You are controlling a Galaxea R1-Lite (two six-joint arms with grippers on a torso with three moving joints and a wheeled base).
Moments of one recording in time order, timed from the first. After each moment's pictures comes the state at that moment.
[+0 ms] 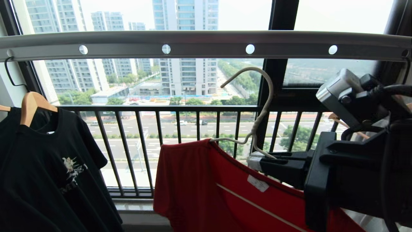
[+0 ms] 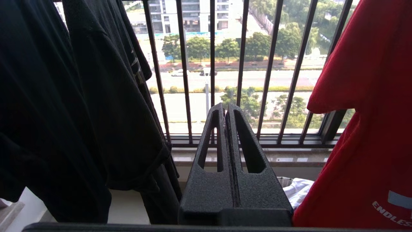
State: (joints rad) left arm -0.01 0.00 0.00 0.00 0.00 0.00; right arm 0.96 1.33 -0.98 -0.07 -0.10 0.05
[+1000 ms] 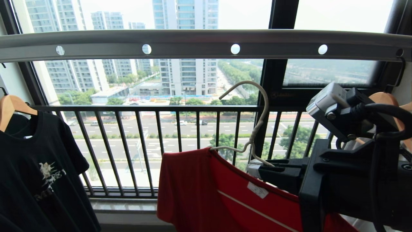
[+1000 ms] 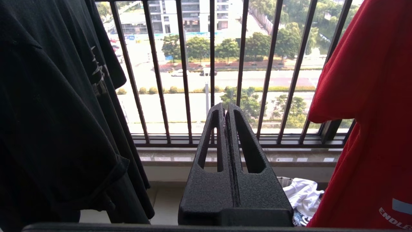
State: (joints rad) left arm -0.01 0.00 0.00 0.00 0.00 0.00; right arm 0.93 1.34 -0.95 -0.08 -0.07 0.04
